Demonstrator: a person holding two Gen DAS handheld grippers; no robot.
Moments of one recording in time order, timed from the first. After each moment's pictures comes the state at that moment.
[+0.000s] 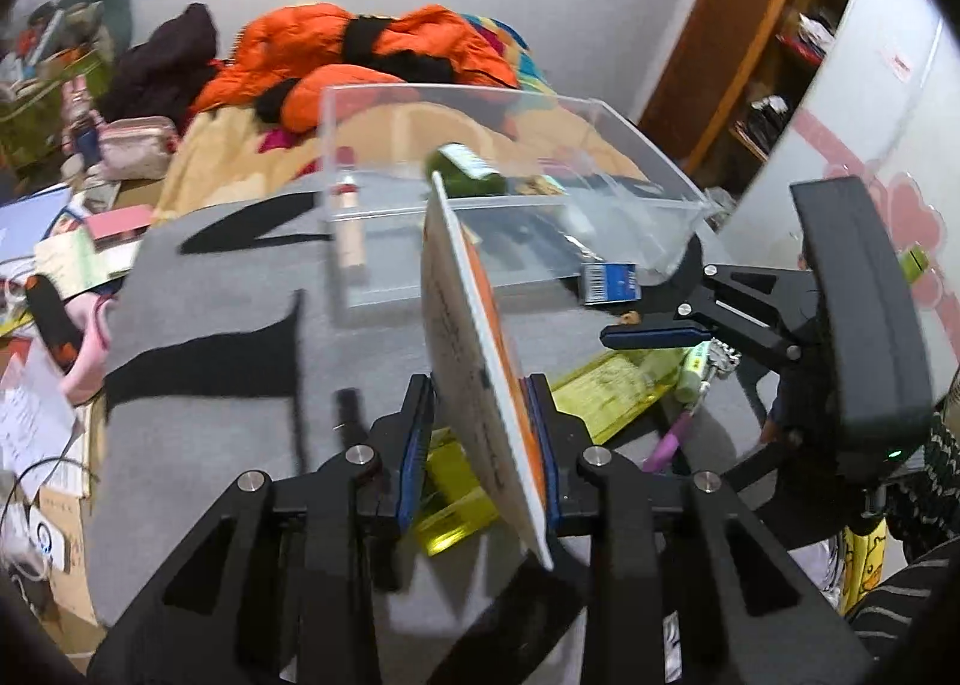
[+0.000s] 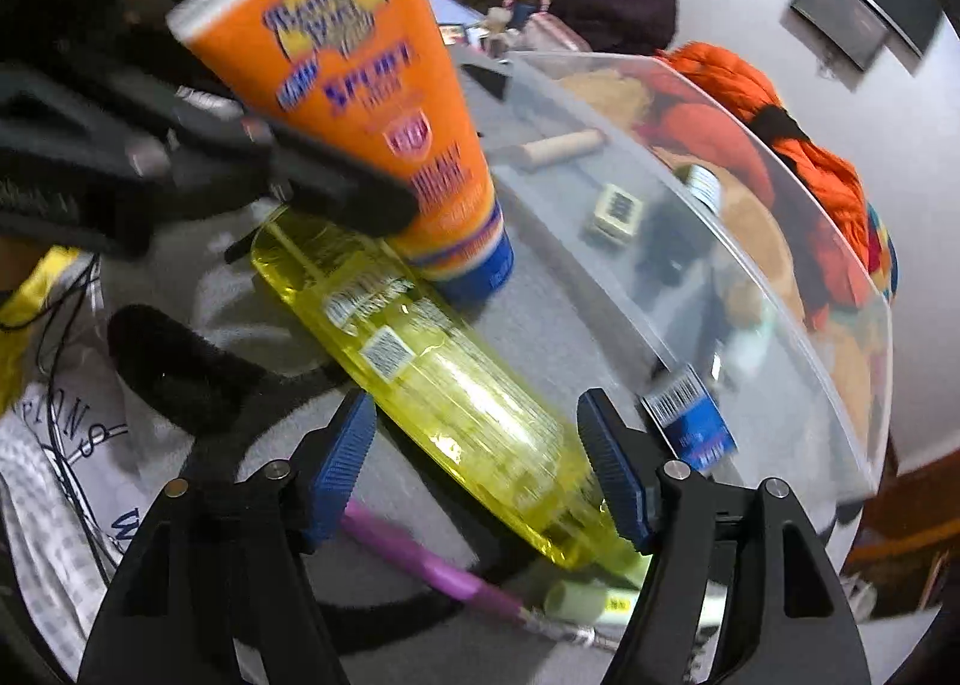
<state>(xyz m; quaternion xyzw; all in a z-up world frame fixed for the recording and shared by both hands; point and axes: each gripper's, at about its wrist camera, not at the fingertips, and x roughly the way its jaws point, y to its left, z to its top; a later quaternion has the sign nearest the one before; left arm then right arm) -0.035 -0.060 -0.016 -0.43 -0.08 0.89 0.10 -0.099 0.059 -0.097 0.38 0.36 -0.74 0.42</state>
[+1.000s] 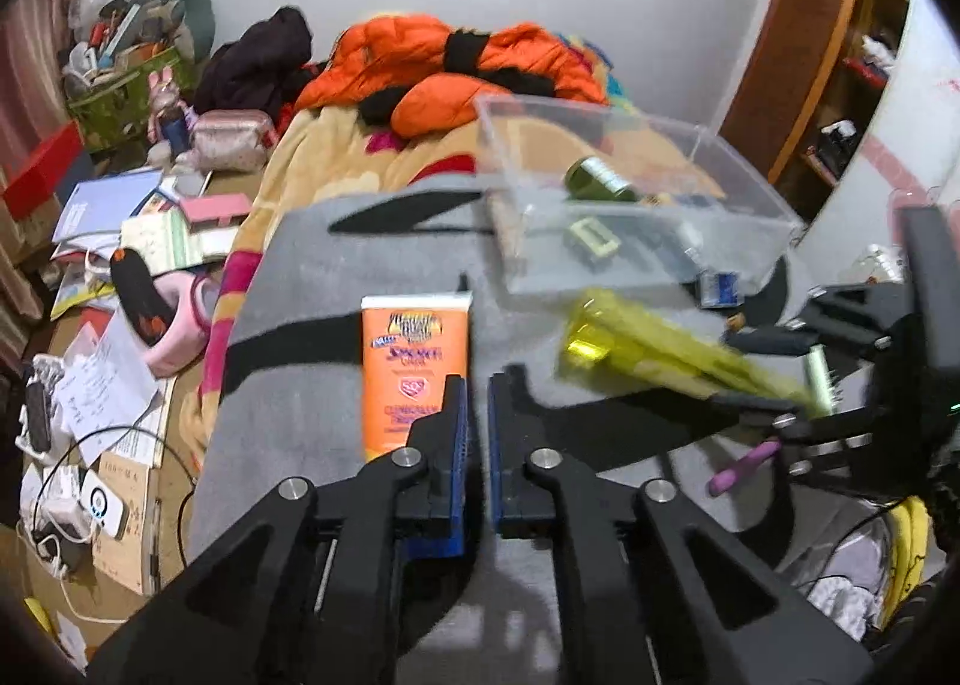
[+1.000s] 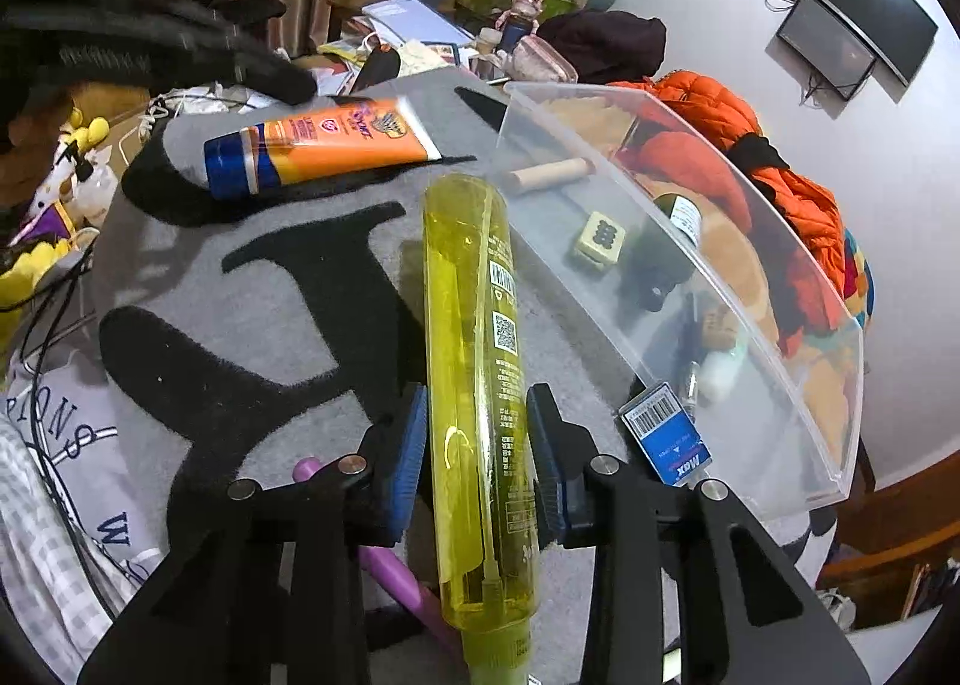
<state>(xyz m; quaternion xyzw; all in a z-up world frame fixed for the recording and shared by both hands) -0.013 -0.115 -0.022 -0.43 -0.07 0.90 0.00 -0.089 0.060 -0.085 0.34 0.36 -0.77 0.41</state>
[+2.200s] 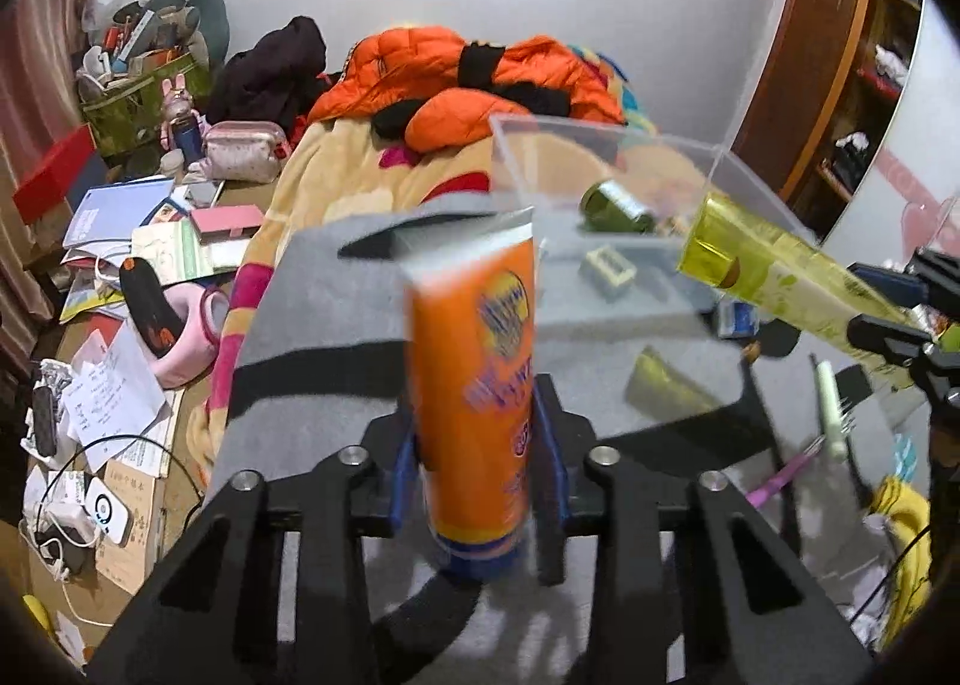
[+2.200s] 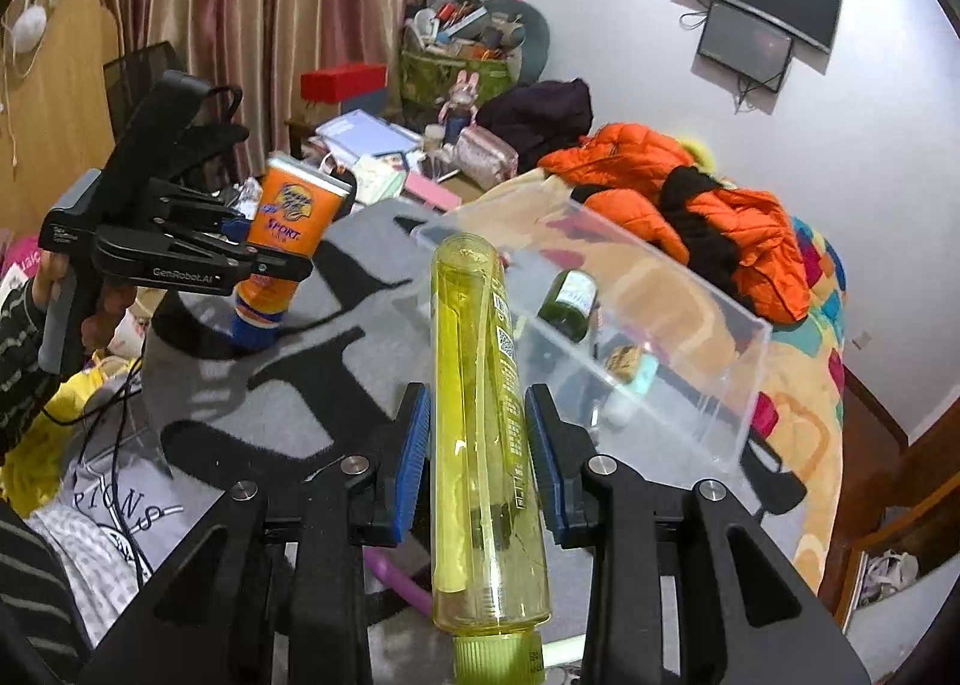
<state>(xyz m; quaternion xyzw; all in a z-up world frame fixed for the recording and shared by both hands) -0.027 -0.113 -0.010 -0.41 -0.08 0.91 0.00 -0.096 0.106 -0.008 0.30 0.24 -0.83 0.40</state>
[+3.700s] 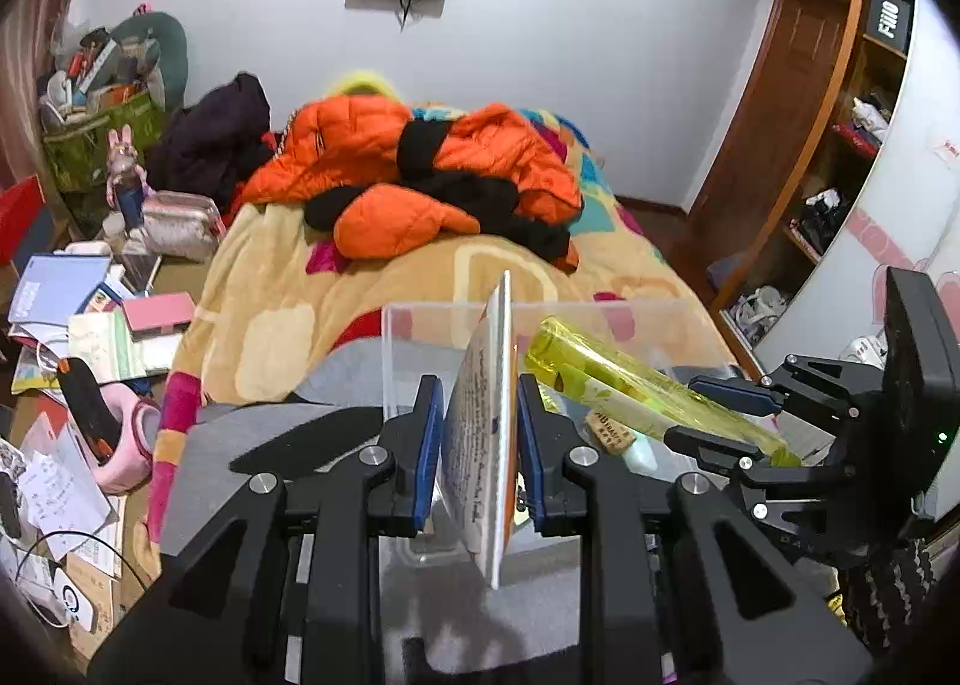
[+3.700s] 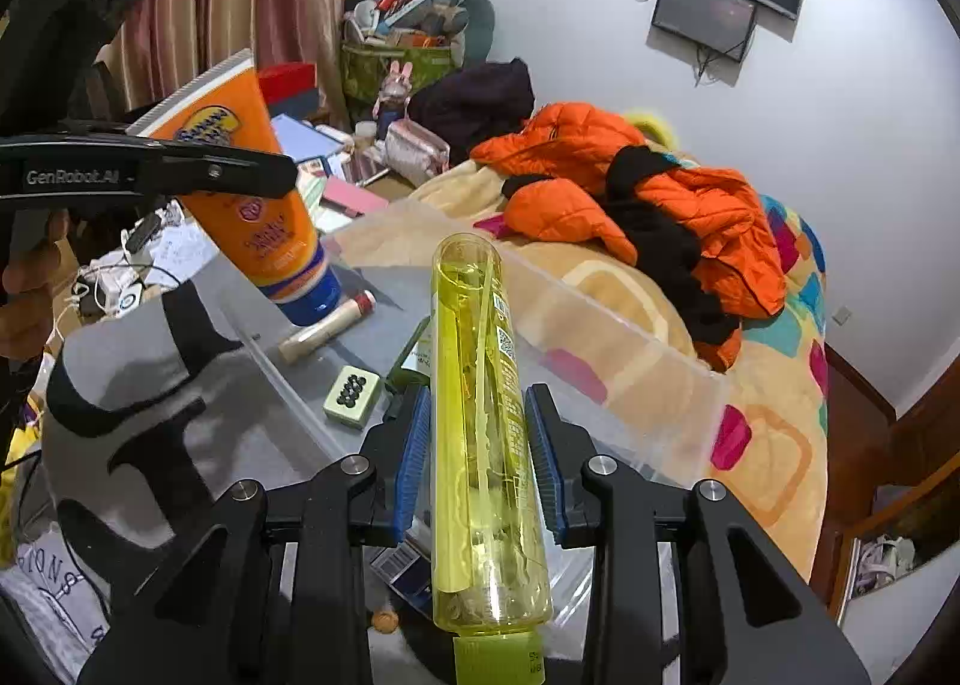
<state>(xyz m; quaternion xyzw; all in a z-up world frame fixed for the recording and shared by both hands) -0.147 -0.084 0.044 -0.36 -0.10 0.93 0.03 -0.216 0.087 -0.021 0.32 0.23 -0.84 0.36</state>
